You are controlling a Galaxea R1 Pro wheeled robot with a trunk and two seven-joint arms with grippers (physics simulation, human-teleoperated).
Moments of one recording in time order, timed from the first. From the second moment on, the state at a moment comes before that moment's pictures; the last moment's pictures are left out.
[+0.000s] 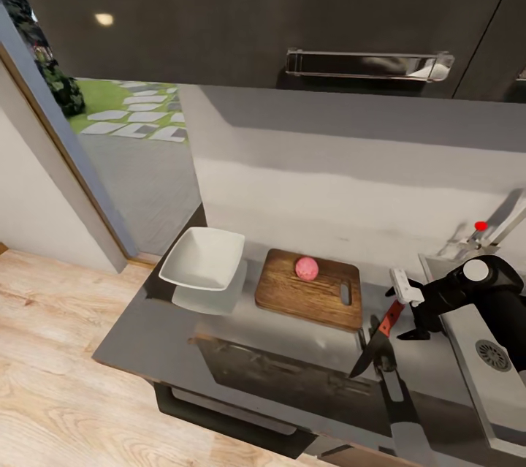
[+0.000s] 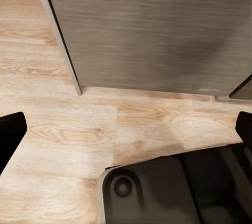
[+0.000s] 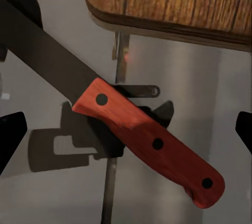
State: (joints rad) left arm 0.42 0.03 0.23 -0.61 -0.06 -1.05 -0.33; right arm -0.73 -0.49 0.07 -1.26 0.68 0.04 1.57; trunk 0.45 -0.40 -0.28
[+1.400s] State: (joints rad) left arm 0.42 0.03 0.23 -0.59 -0.06 -1.05 -0.33; right arm -0.74 -0.50 0.03 -1.21 0.75 -0.03 1.56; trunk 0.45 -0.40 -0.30
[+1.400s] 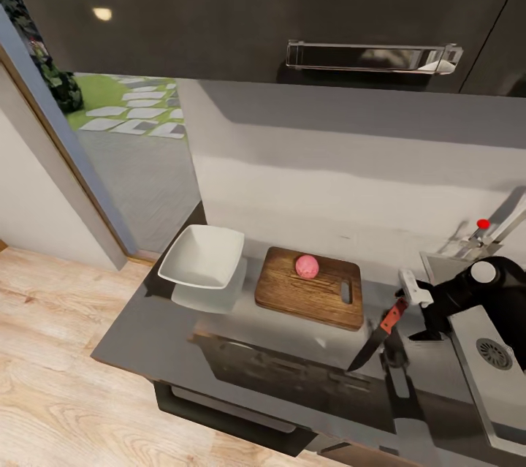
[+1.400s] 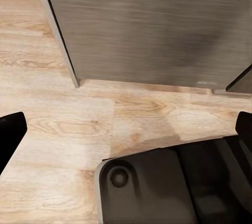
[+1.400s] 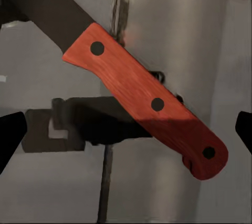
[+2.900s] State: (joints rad) left arm 0.42 0.03 0.23 -0.59 -0.06 -1.05 -0.33; right arm -0.74 -0.49 0.01 -1.28 0.71 -0.01 1.55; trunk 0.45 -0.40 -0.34
